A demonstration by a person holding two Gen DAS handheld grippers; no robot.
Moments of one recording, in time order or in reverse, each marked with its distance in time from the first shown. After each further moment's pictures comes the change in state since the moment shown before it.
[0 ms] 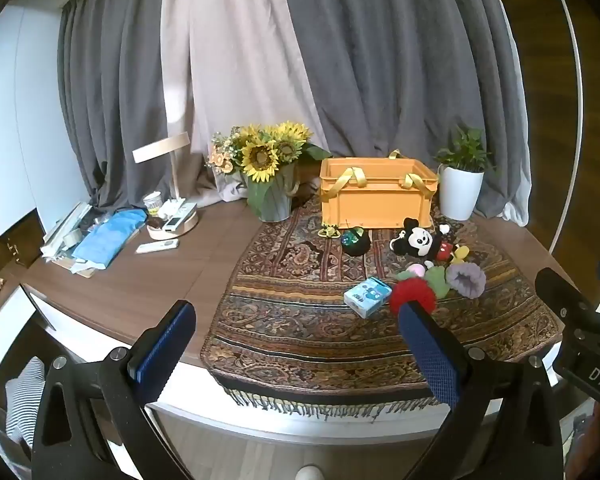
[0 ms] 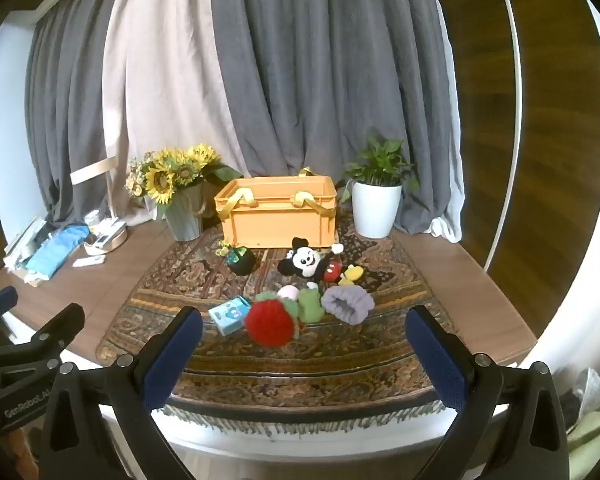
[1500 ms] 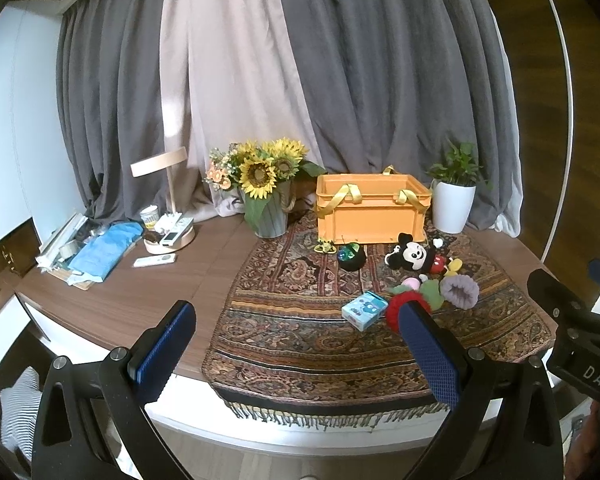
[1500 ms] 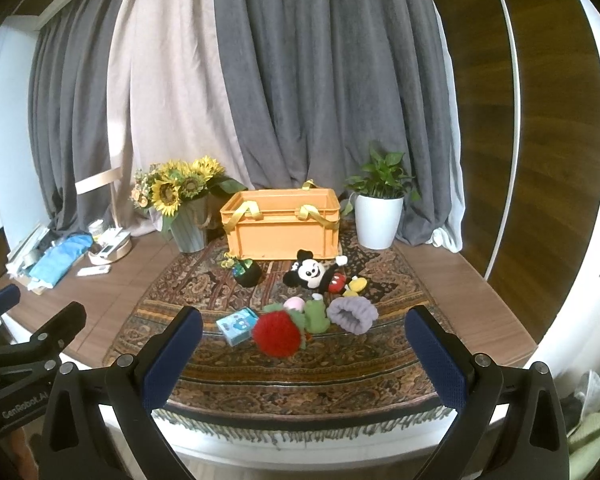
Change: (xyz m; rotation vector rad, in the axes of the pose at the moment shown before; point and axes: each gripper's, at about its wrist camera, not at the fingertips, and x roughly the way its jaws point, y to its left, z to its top) left arm -0.011 0.004 0.009 0.005 -0.059 -0.023; right arm -0.007 0.001 0.002 0.004 -0.044 0.006
